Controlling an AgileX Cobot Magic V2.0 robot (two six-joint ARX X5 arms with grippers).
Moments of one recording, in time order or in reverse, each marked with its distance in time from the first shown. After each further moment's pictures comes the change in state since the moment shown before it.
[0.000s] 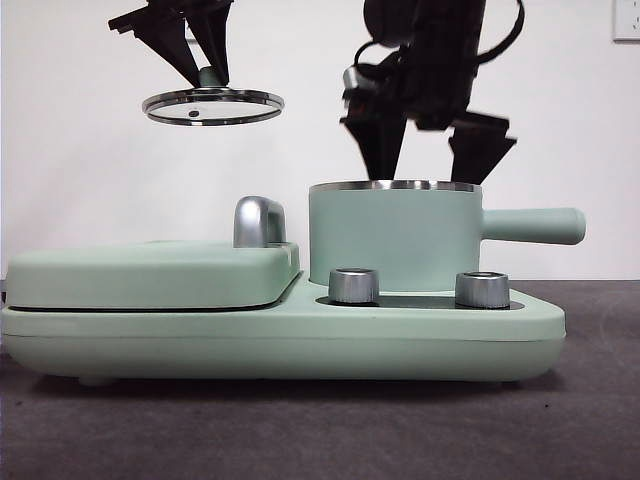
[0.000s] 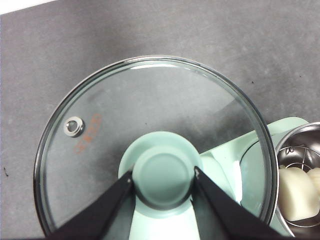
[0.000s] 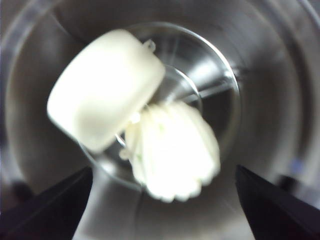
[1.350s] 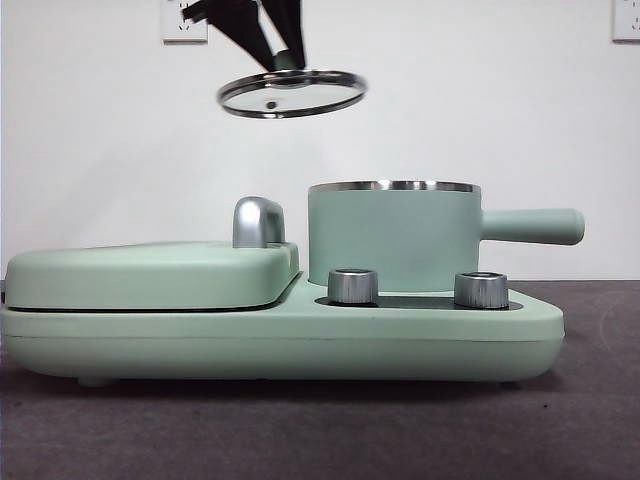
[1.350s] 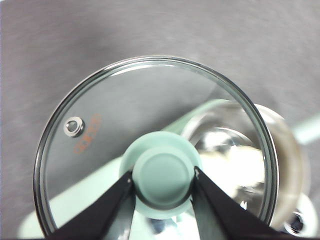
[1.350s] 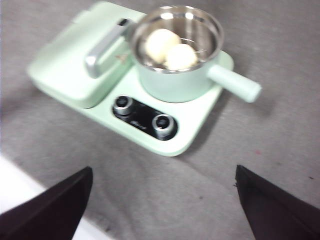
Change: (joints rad) left arm -0.214 0.000 0.000 0.000 0.001 -0.011; right arm 0.000 -1.422 -0.742 0.046 -0.077 -0.002
